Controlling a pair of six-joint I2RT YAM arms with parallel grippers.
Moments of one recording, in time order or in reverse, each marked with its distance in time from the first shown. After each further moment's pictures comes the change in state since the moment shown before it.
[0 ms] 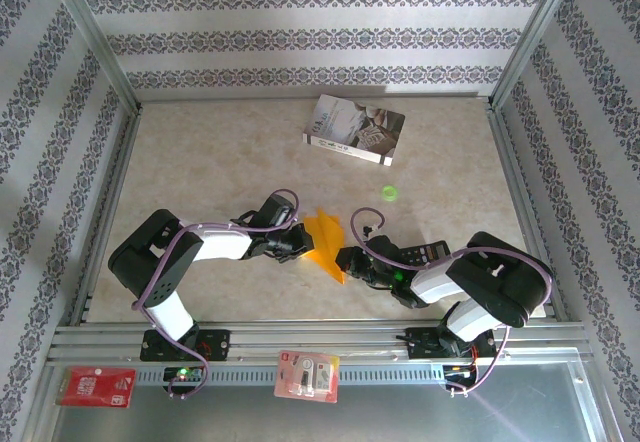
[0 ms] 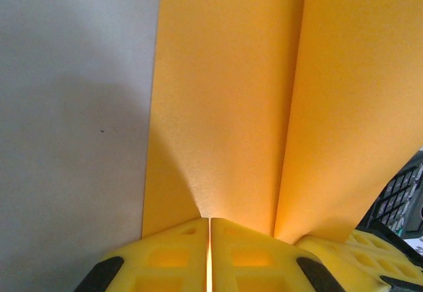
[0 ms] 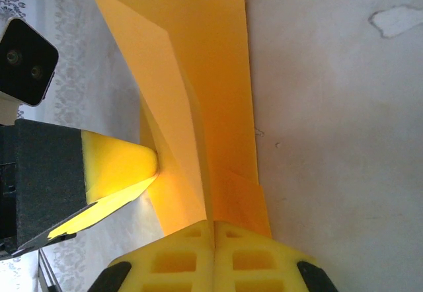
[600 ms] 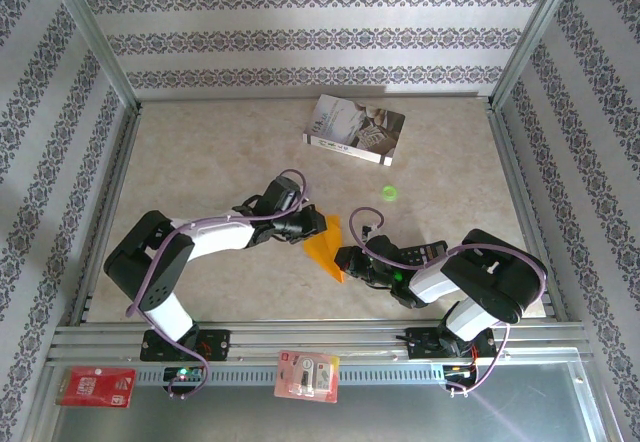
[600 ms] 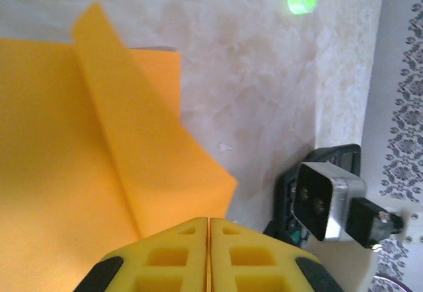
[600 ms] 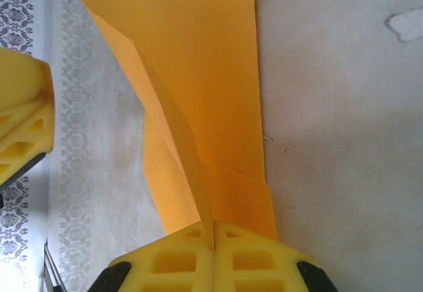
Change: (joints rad) left arm -0.011 -0.020 0.150 -0.016 0.035 0.055; right arm 0.000 0.034 0.000 0.051 -0.007 0.004
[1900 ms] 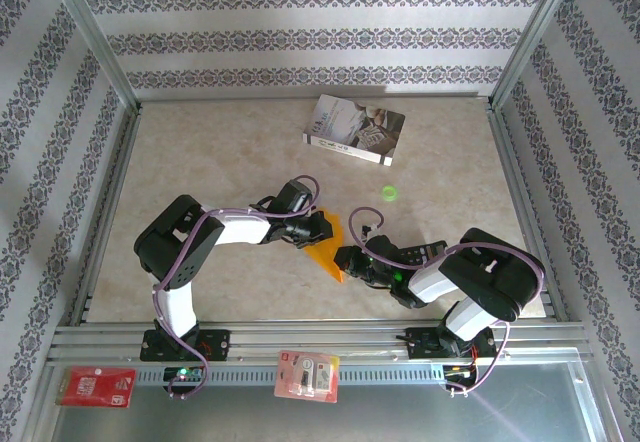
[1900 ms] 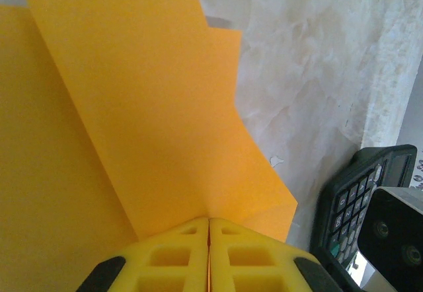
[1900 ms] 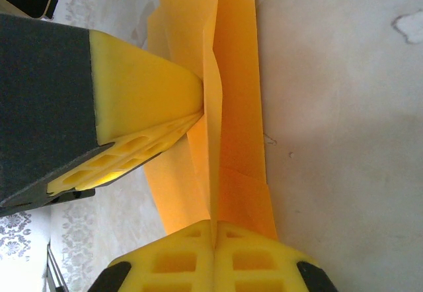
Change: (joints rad) left arm -0.006 0.185 0.059 0.025 0.044 0.008; right arm 0.000 0.013 0.000 0.021 0.000 0.004
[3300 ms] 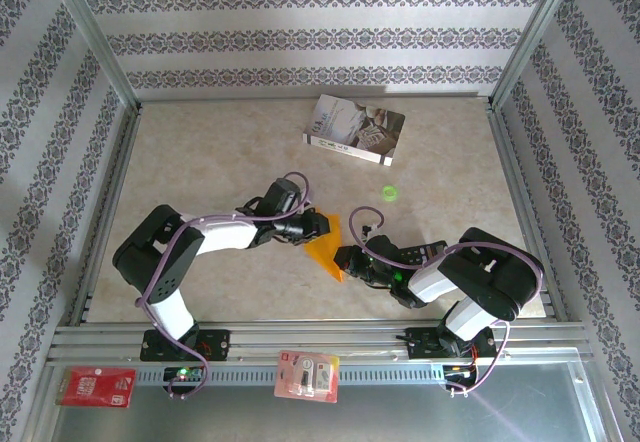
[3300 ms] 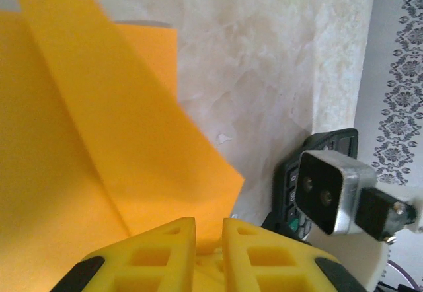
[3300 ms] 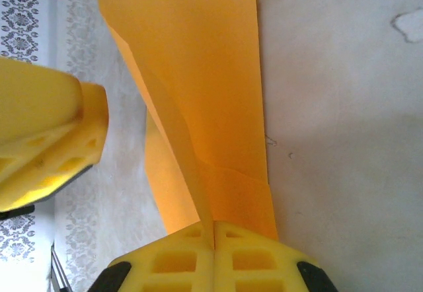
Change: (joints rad) left arm 0.020 -0.129 -0.075 0.059 0.041 -0.004; right arm -0.001 0.005 0.000 0.008 -0.004 0.014
